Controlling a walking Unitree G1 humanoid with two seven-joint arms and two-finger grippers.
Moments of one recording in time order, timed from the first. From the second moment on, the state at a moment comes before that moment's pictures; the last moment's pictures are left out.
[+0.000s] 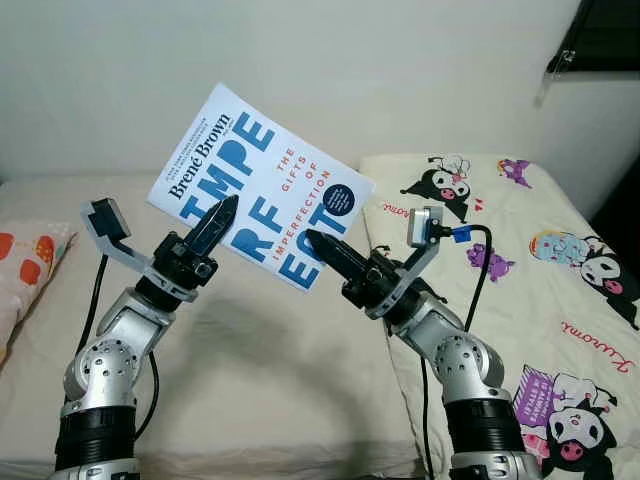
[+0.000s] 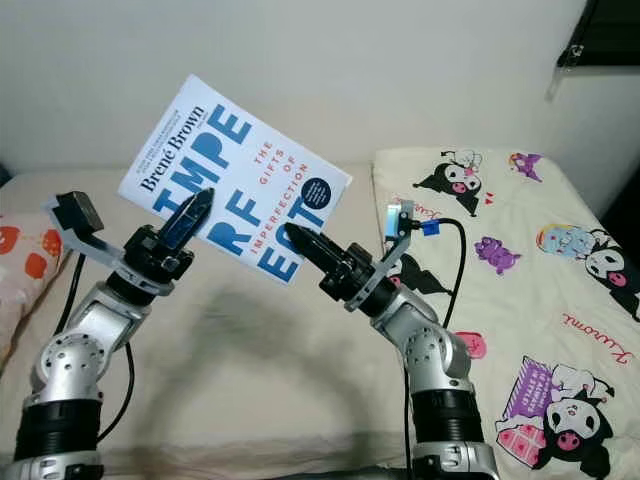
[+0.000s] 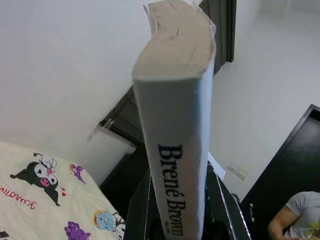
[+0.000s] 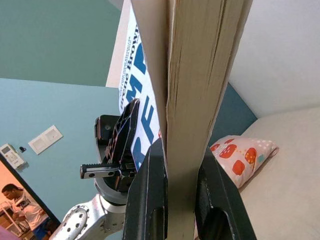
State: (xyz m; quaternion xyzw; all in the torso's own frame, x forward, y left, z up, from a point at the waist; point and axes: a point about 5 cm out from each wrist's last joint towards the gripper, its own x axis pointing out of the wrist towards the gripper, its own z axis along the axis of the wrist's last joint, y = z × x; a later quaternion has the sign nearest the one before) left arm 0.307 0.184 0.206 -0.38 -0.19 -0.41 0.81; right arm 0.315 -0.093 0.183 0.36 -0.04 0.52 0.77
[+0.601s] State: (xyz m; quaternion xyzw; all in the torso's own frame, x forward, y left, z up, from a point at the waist) left arm 0.321 0.199 0.129 -0.40 -0.07 -0.25 0.88; right arm 0.335 -0.108 0.147 0.35 0.01 0.39 0.85
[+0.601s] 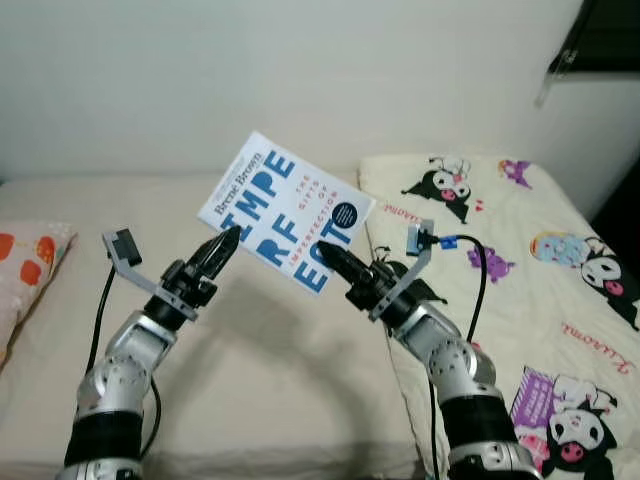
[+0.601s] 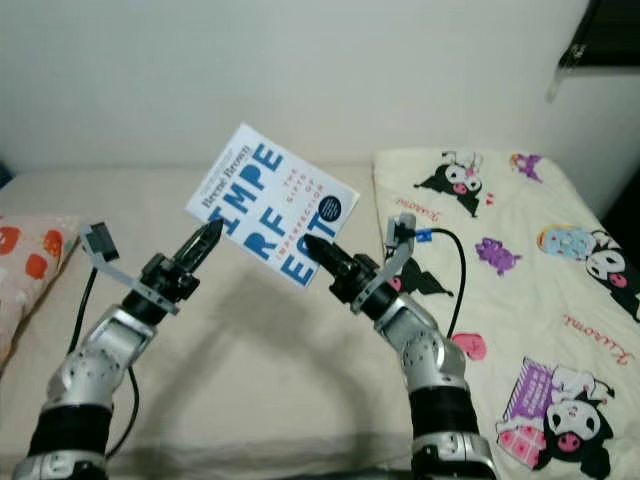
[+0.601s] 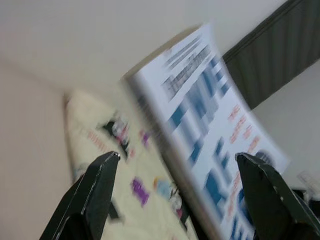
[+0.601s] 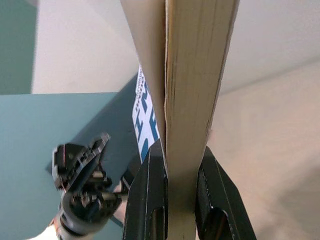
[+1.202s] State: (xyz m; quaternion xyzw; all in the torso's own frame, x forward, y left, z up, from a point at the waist) left arm 0.206 0.260 -0.047 -0.27 0.31 0.16 0.90; right arm 0.330 -0.135 0.063 0.21 0.18 0.24 0.93
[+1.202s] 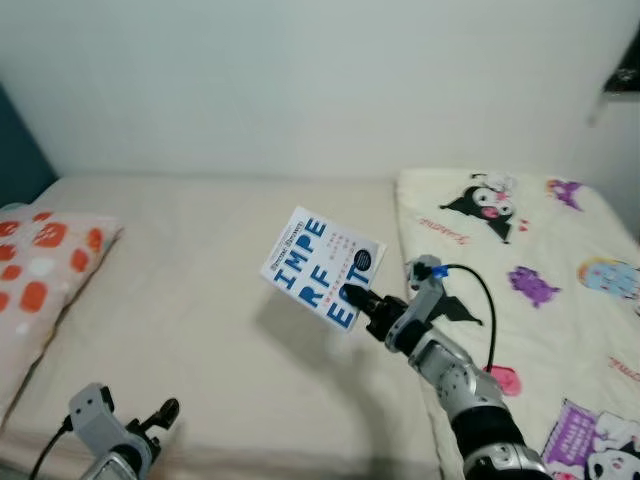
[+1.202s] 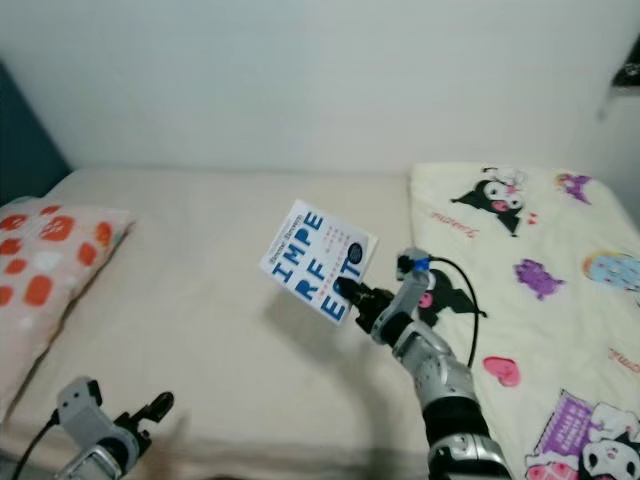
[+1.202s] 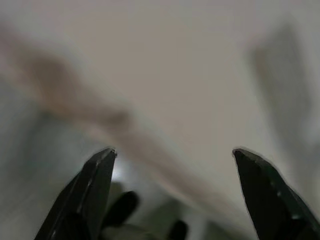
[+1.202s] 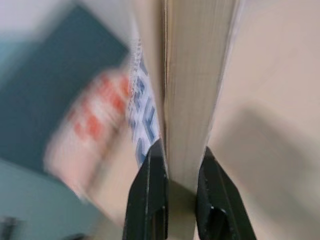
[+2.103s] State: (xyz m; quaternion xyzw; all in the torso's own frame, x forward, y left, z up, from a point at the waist) left arm 0.165 0.216 -0.088 -0.15 0.46 0.12 0.86; right arm 0.272 -0.159 -0.027 0.06 0.37 0.12 0.92
